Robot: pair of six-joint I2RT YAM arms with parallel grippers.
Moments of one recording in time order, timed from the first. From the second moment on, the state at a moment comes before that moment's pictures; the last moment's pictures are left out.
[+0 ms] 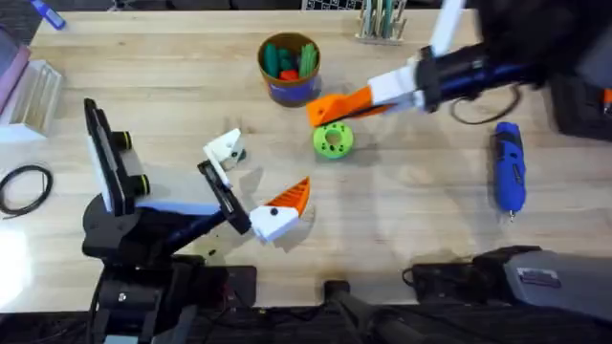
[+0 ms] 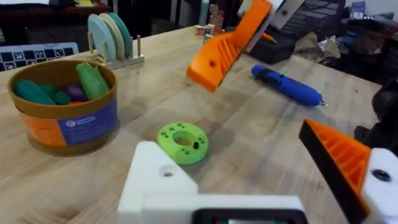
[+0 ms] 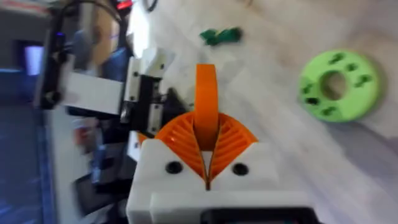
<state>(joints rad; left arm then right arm) -0.05 0.00 0.01 -0.07 0.93 -0.11 0.20 1.43 1.10 -0.84 -1.04 0.04</state>
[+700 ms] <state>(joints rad) -0.05 0.00 0.01 -0.07 0.93 -0.11 0.41 1.72 1.09 -0.49 -1.40 0.34</state>
